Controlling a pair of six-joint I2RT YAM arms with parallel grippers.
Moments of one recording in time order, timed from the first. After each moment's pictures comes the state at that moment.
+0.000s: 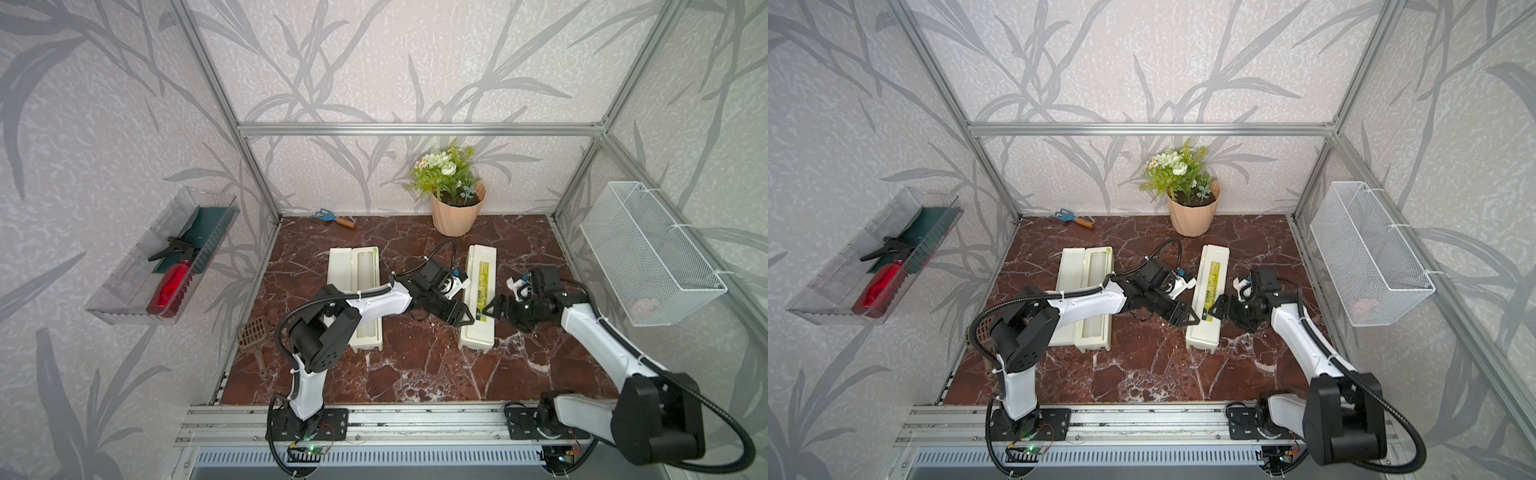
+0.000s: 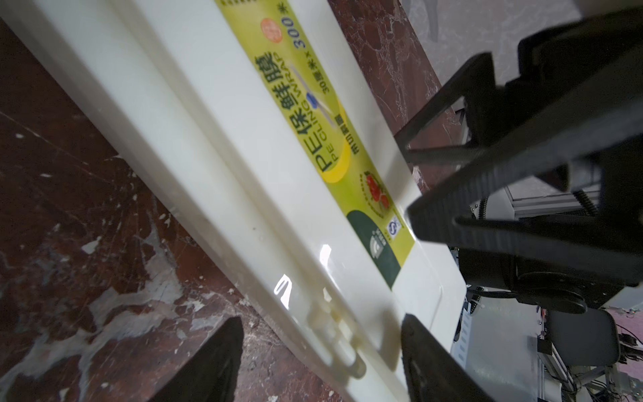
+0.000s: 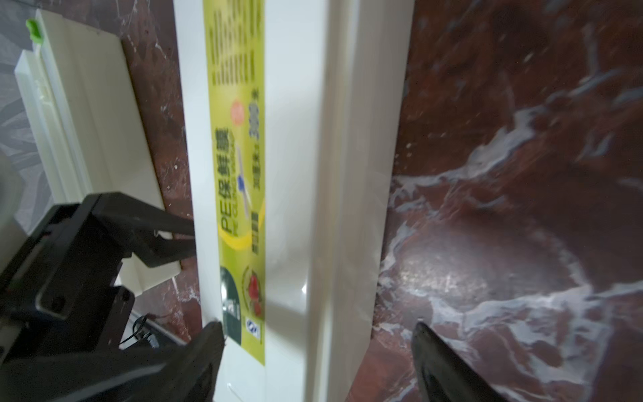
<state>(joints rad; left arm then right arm) -0.82 1.94 1.29 -0.24 0.61 -0.29 0.08 1.19 0.69 -0.67 -0.55 0.44</state>
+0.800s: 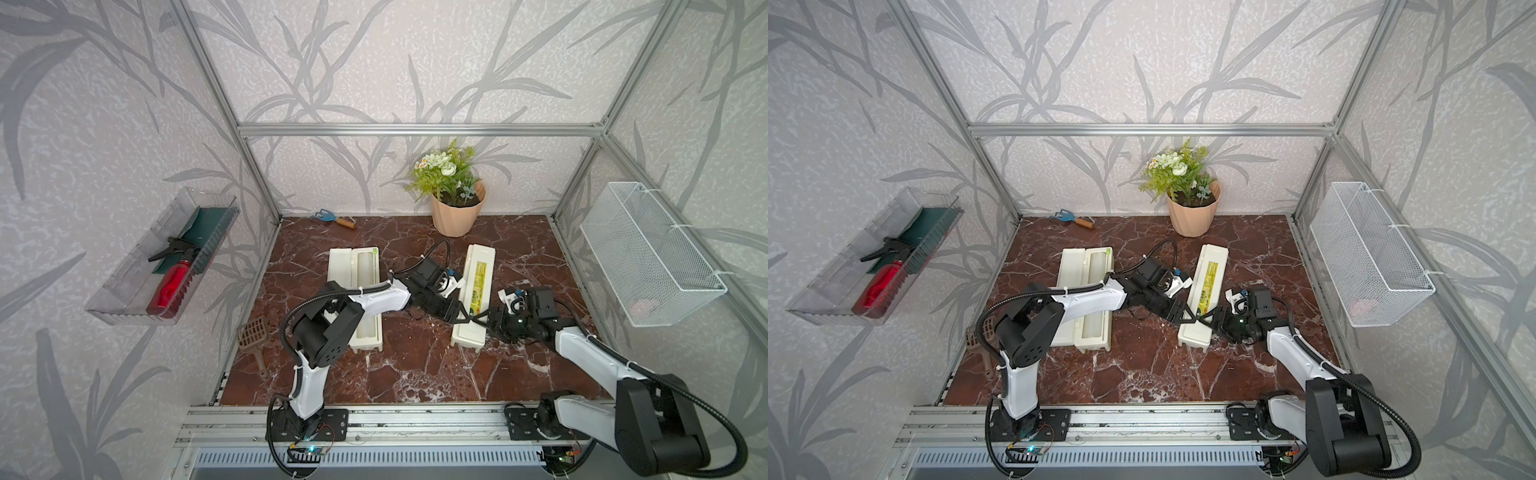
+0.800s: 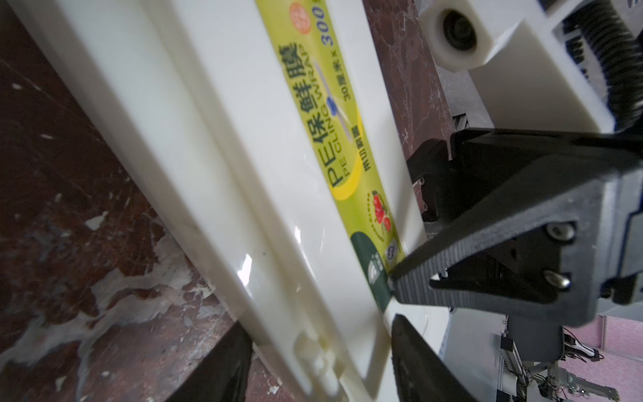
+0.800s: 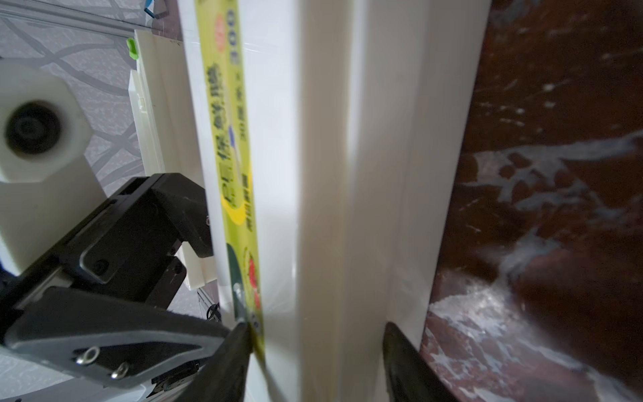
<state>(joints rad) -0.78 1.98 1.31 -0.27 0.66 -0.34 0.11 1.22 0.49 -0.27 -0.72 0.63</state>
